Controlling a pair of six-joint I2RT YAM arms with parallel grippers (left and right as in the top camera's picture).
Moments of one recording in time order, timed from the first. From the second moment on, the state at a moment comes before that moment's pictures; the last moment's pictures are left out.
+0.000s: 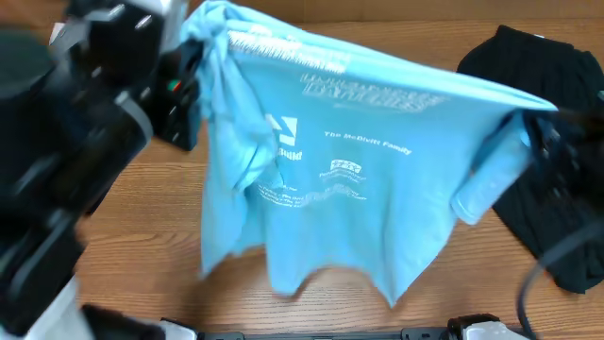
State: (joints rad) left arm -0.34 1.58 2.70 -1.46 0.06 0.06; right arm 0.14 1.34 2.44 -1.61 -0.11 0.13
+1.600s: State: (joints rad) left arm -0.33 2.55 2.69 -1.16 -0.02 0.28; right arm 0.12 2.36 2.41 -1.32 -0.15 0.12
